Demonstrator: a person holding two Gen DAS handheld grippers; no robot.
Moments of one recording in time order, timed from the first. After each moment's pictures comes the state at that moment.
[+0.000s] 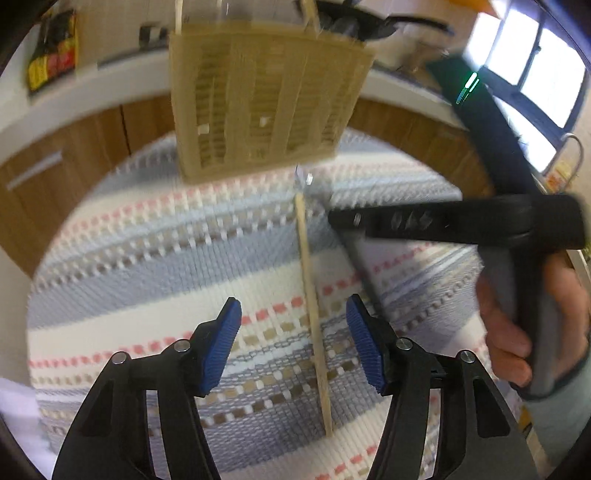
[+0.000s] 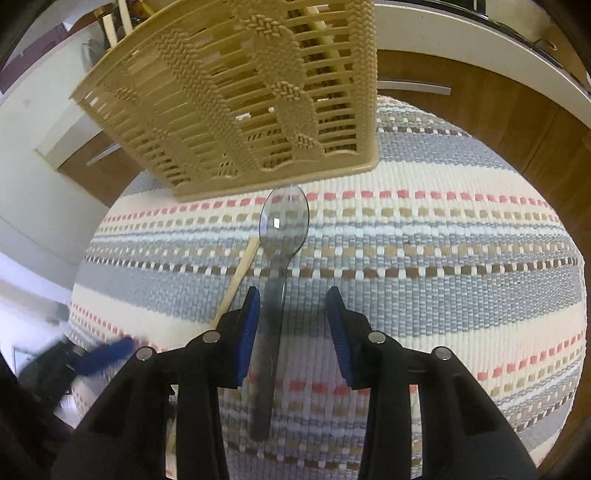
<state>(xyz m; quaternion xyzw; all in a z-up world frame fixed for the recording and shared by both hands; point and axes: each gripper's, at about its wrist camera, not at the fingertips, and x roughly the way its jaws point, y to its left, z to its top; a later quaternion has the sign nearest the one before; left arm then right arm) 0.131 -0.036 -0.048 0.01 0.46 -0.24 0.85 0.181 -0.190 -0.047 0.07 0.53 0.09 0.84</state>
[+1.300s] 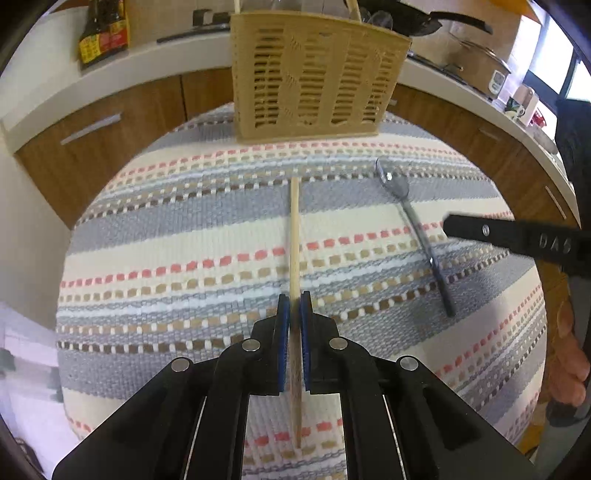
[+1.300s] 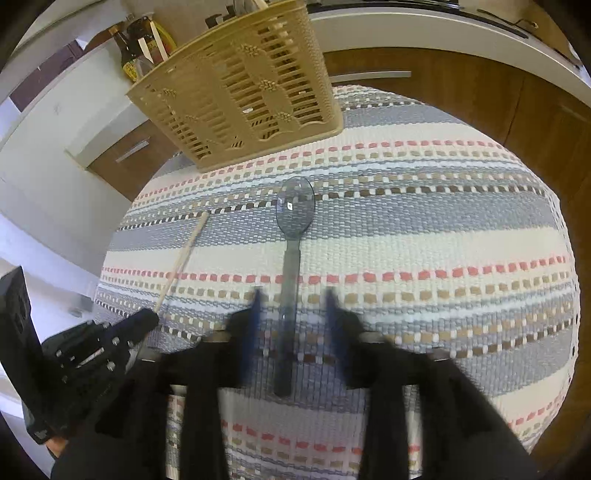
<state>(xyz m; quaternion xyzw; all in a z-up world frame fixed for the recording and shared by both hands) 0.092 -0.025 -0.047 0.02 0.48 -0.15 0.87 0.103 -0.208 -0.029 0.11 0.52 0.12 0.84</state>
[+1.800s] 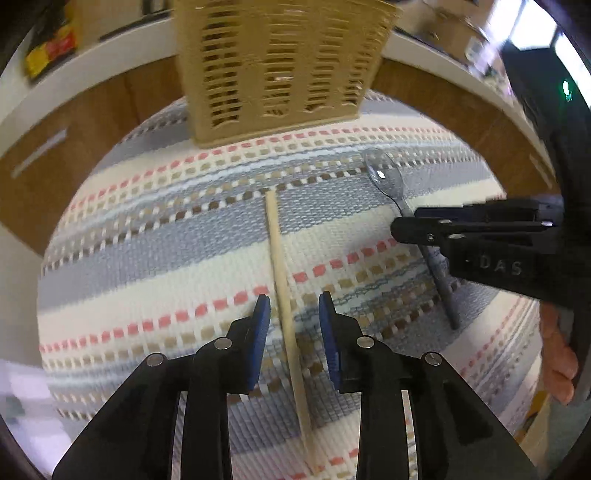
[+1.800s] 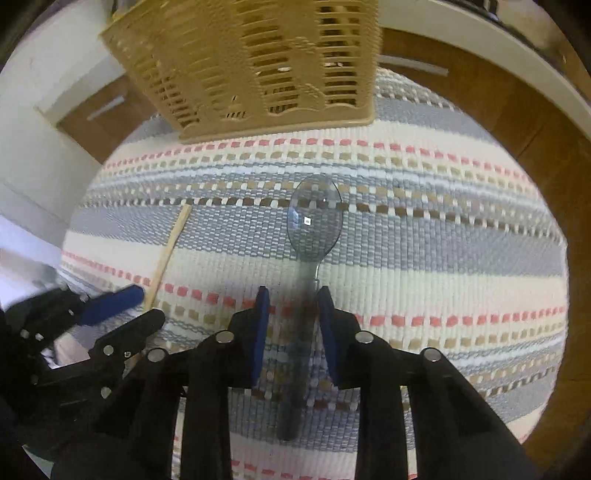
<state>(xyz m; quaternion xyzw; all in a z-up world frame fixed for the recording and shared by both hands) 0.144 -0.046 -0.051 0.07 0.52 -0.21 0.83 0.147 -0.164 -0.048 0.01 0.57 0.09 0.81</state>
